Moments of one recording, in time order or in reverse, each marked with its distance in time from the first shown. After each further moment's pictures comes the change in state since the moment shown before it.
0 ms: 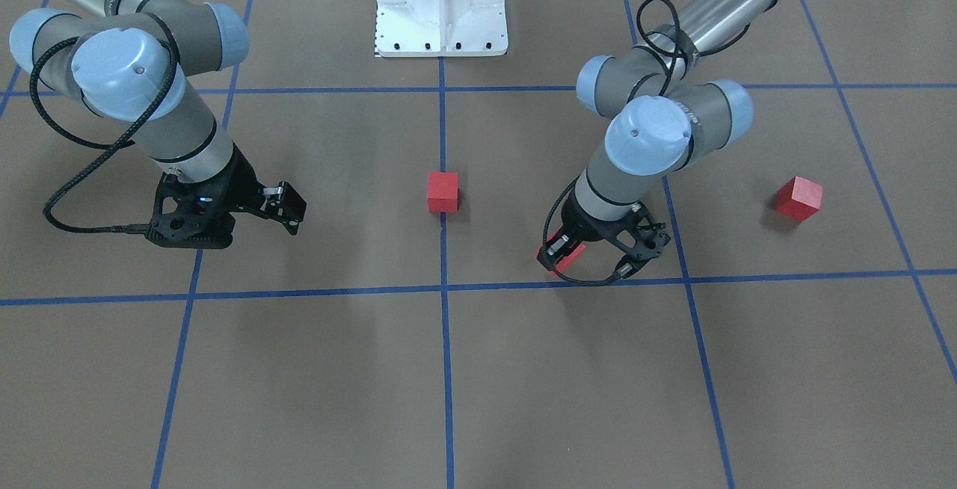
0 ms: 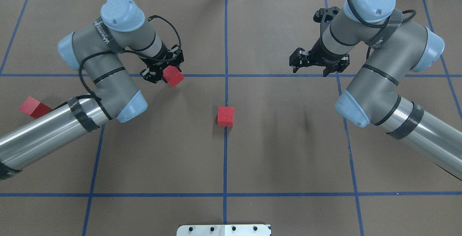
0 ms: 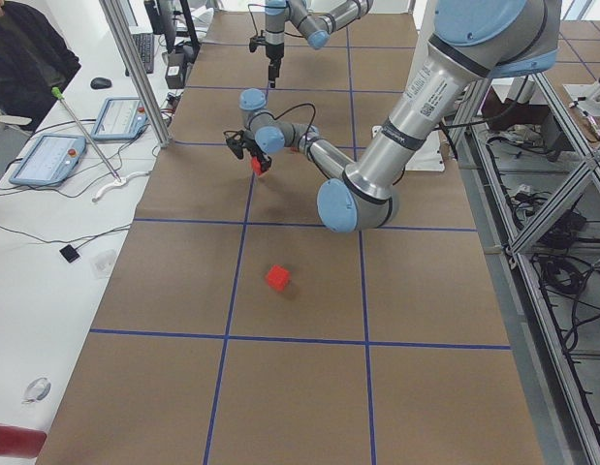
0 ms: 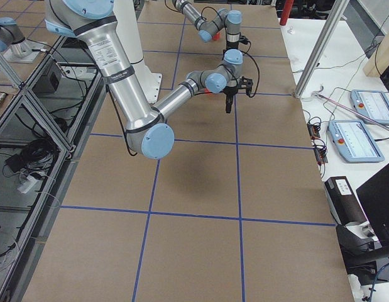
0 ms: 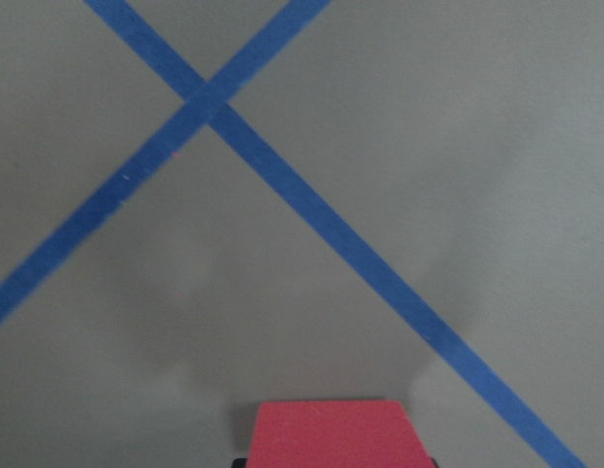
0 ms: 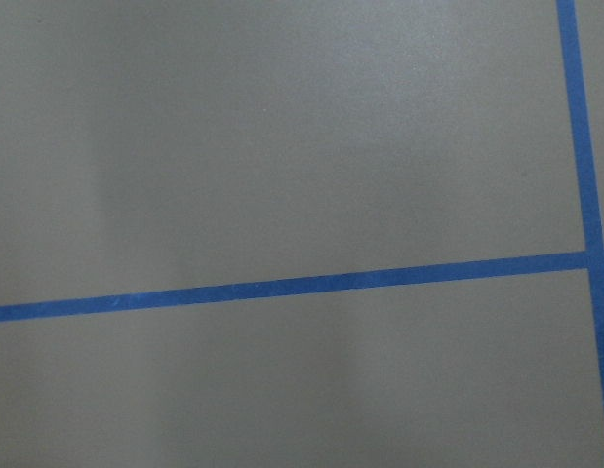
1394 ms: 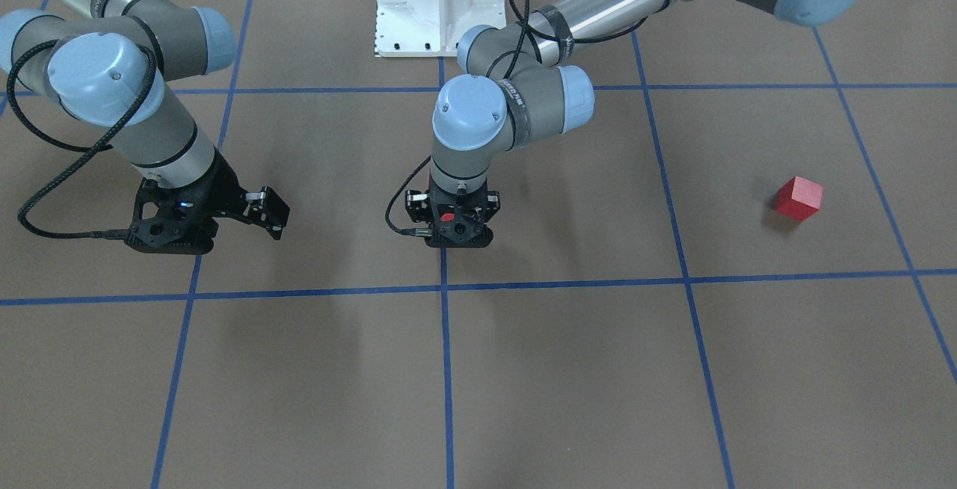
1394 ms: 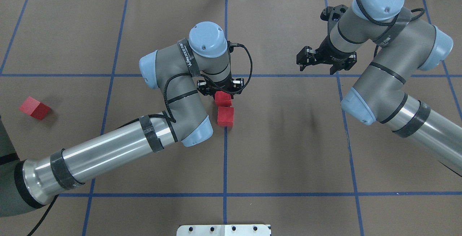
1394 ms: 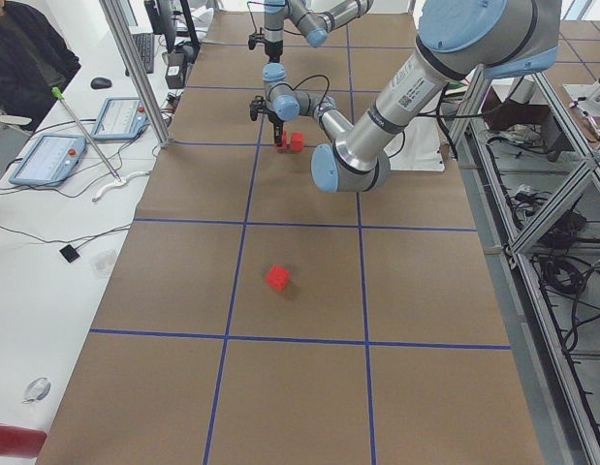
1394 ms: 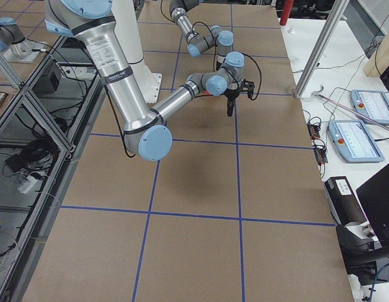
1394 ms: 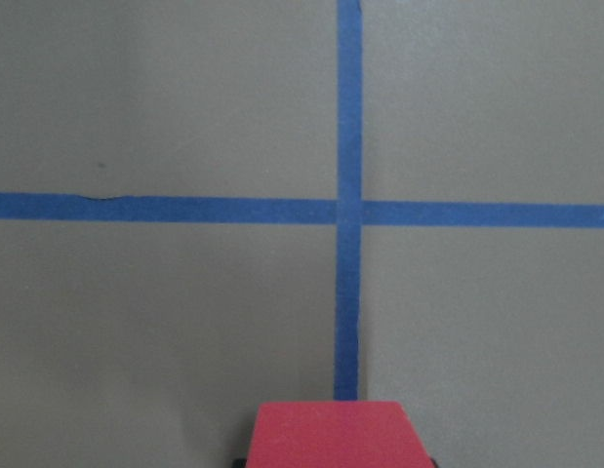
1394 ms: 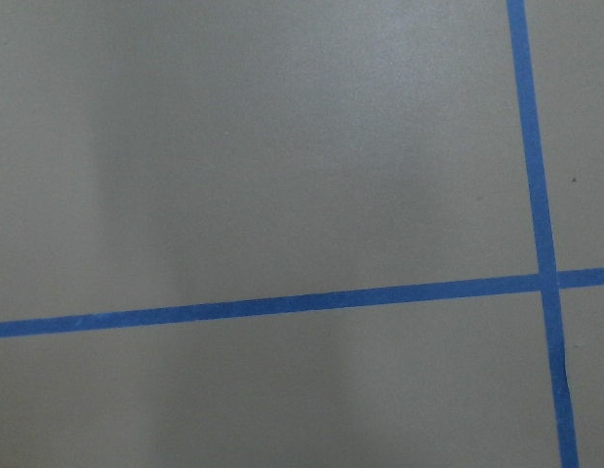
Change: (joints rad) left arm 0.172 -0.203 0.137 0.069 0.092 0.533; right arm 0.017 -0.019 0.000 0.001 0.000 -0.028
